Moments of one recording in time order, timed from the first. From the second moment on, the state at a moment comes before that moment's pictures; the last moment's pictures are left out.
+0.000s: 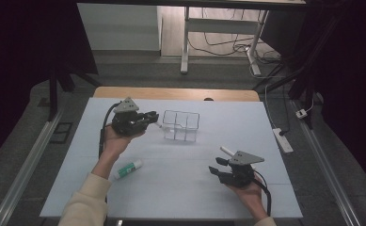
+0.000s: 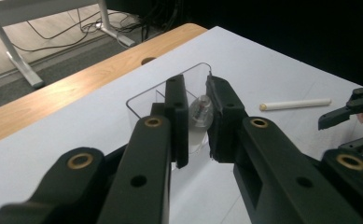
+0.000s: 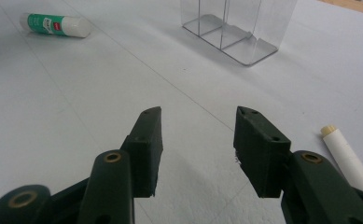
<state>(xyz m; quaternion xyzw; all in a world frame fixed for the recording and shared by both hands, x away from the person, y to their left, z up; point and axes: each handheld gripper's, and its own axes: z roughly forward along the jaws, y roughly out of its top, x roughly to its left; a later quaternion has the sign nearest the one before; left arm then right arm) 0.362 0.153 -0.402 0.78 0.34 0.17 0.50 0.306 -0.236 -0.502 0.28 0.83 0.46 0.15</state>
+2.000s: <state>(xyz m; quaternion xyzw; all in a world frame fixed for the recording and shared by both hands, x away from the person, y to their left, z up) 0.418 0.107 -0.401 0.80 0.37 0.20 0.43 0.305 -0.240 -0.502 0.29 0.82 0.46 0.16</state>
